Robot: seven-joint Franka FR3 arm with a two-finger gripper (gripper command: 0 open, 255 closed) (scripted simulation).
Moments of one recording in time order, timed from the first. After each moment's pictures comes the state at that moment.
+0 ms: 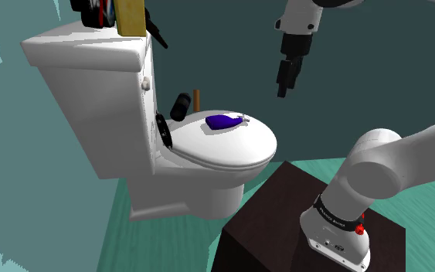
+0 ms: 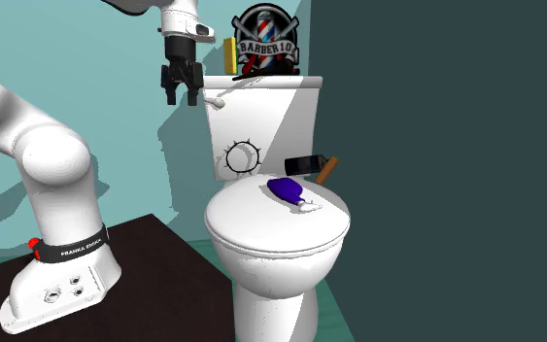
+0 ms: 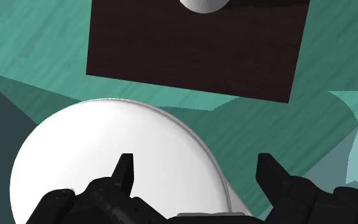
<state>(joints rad) -0.02 -0.76 0.01 -2.38 -0.04 1.50 -0.14</state>
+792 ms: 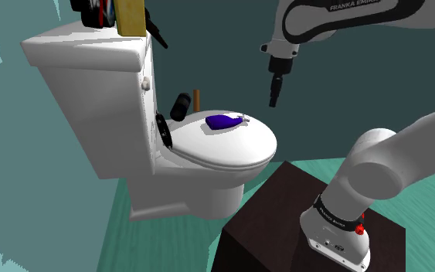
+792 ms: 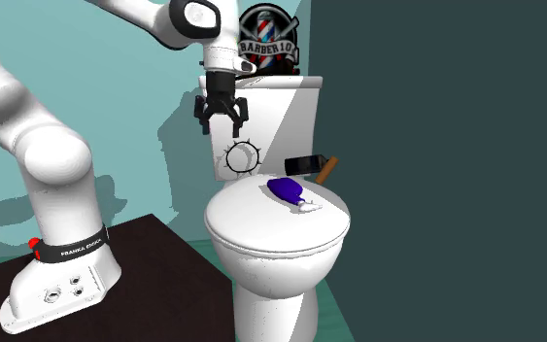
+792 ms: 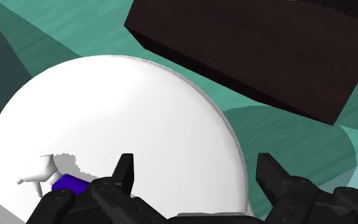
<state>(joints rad) 0.01 -0.56 -0.21 -2.44 -0.15 1.80 -0.54</state>
